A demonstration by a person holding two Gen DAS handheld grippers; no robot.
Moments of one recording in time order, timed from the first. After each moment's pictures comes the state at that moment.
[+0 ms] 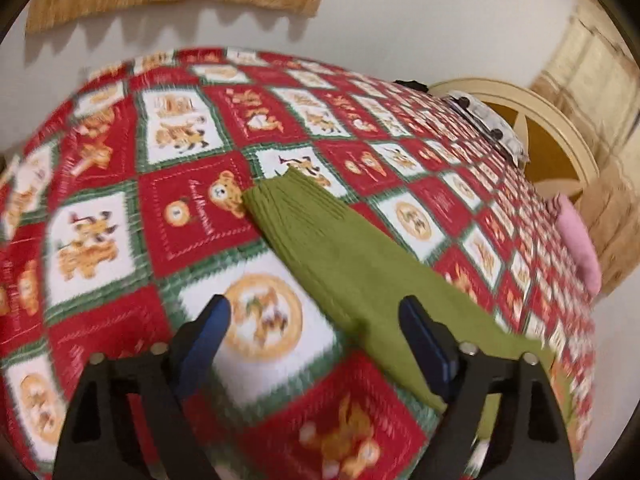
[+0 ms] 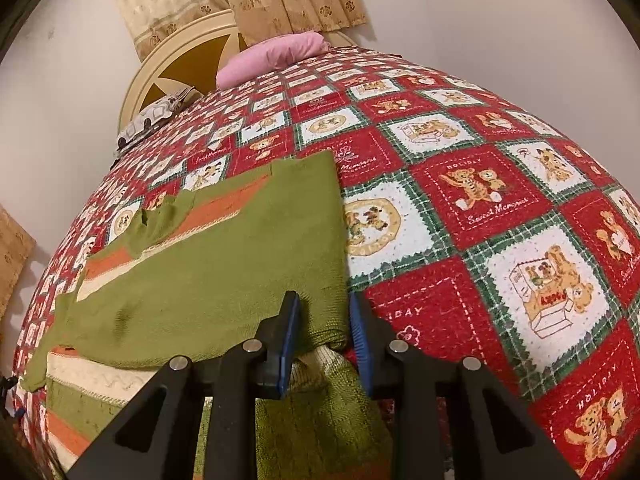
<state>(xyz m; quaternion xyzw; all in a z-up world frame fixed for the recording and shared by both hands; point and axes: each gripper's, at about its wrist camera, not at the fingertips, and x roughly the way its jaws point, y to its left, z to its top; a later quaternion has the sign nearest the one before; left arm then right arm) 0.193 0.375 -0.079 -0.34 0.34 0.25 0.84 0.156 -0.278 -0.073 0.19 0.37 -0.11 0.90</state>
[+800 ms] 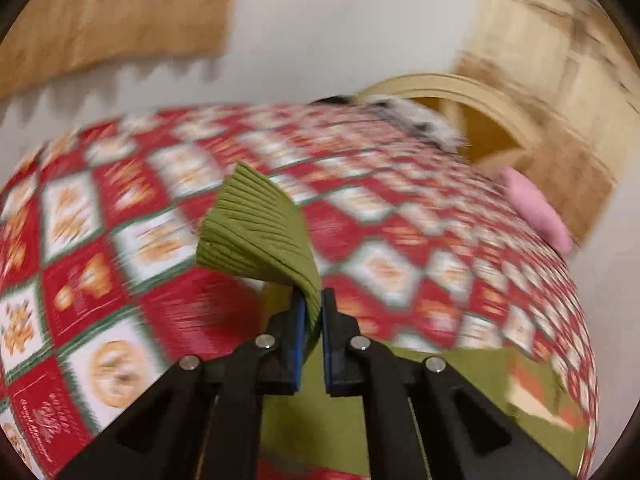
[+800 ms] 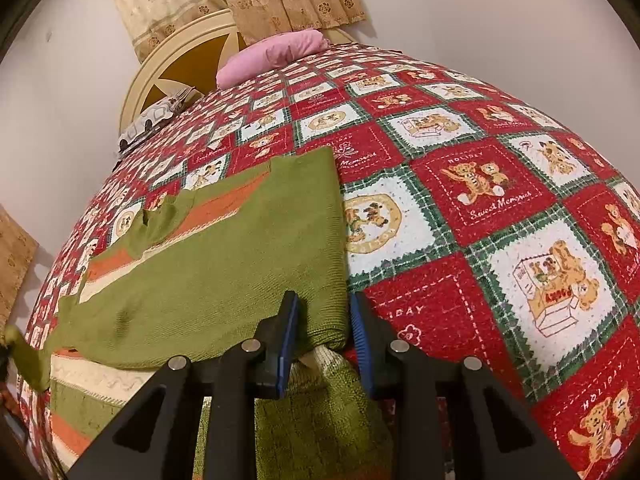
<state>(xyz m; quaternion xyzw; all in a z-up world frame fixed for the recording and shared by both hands) 0.255 0.262 -0.007 -0.20 0.28 0.14 0.93 0.156 -0.281 -0.075 0.20 0.37 -0.10 0.90</state>
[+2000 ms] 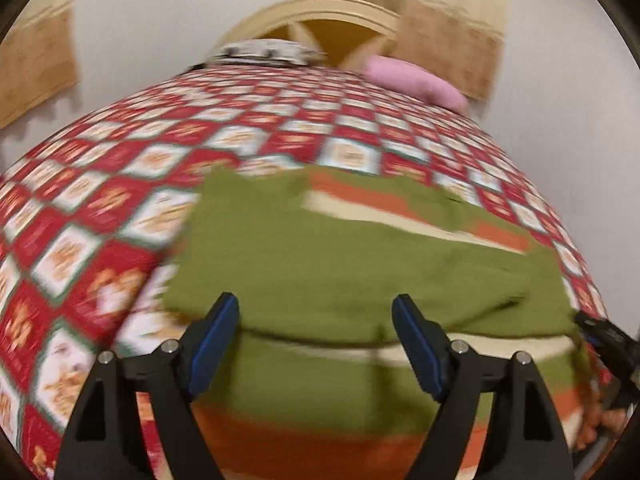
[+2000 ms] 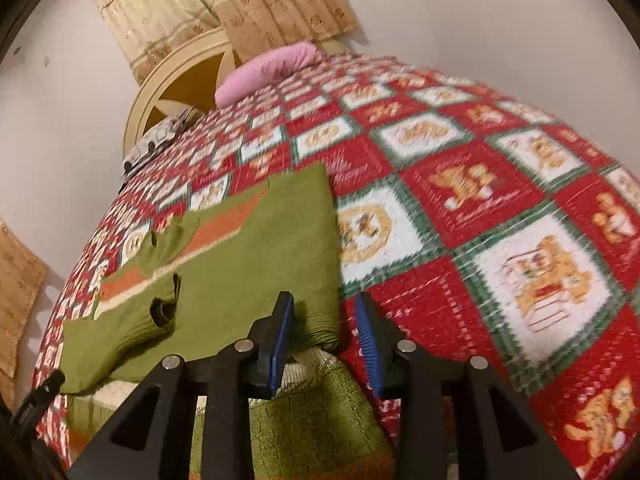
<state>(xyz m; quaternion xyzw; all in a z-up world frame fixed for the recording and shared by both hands) 0.217 0.059 -0.053 -0.08 0.37 0.00 0.93 0.149 -0.285 -0.065 0.23 0.34 -0.11 0.91</state>
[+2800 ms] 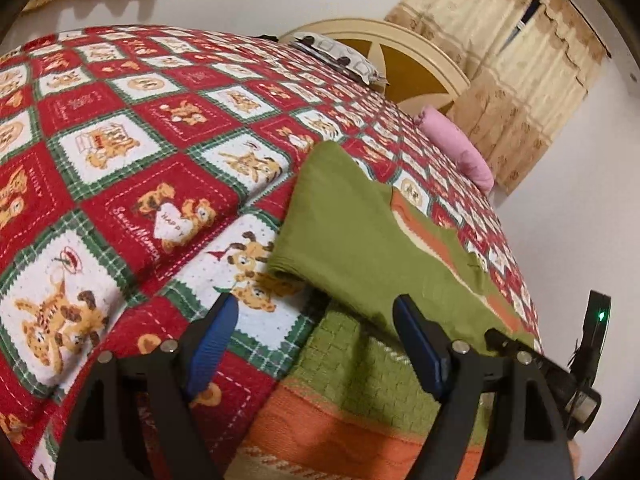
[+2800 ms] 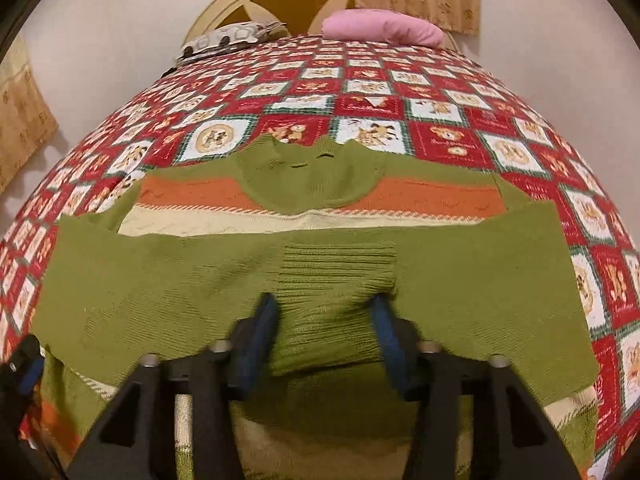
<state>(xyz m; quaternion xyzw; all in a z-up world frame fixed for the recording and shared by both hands) 0.199 0.133 -0.088 -0.29 0.34 0.01 0.89 0.266 -0.116 -0.069 0.03 0.43 -0.01 0.90</state>
